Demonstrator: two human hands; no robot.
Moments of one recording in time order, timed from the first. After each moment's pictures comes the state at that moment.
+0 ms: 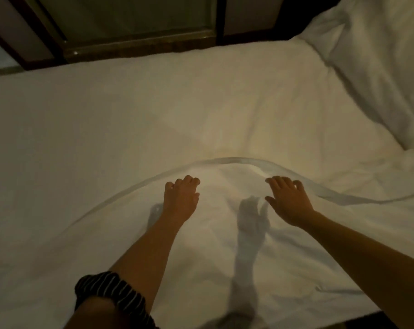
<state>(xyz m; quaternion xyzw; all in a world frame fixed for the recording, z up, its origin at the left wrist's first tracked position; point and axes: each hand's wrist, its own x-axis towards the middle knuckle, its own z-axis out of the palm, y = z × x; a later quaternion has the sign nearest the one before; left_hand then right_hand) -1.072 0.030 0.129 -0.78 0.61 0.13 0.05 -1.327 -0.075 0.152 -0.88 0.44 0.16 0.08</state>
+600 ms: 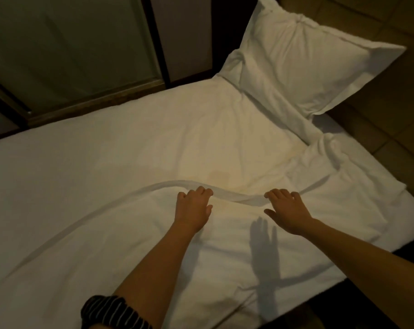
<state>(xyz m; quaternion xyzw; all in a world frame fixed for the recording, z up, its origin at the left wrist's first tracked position) -1.338 -0.051 0.209 -0.70 0.71 0.09 0.03 -1.586 -0.104 0.198 -0.85 0.51 0.10 0.08</state>
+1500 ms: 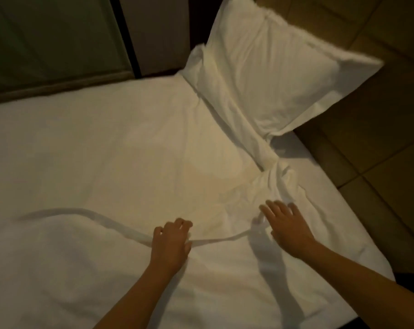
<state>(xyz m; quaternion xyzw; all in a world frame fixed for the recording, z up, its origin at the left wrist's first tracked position) -1.524 -0.188 0.080 -0.72 0.68 0.10 -0.03 -1.797 -0.297 0.108 -0.88 0.46 0.12 0.00</state>
